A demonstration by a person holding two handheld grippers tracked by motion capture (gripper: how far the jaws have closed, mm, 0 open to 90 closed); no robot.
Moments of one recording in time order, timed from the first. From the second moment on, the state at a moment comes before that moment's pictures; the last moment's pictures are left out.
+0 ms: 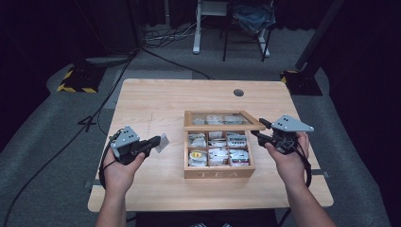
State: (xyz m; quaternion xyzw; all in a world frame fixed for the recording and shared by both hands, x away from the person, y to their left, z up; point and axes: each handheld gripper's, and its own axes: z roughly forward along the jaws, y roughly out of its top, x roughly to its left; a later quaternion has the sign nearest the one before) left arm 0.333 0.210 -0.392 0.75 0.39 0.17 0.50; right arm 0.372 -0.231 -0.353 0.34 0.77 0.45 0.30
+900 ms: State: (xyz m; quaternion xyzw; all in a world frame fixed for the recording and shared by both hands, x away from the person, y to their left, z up) left arm 0.360 0.234 -0.441 0.72 0.45 0.14 0.50; right arm 0.373 -0.231 -0.355 0.35 0.77 0.45 0.29
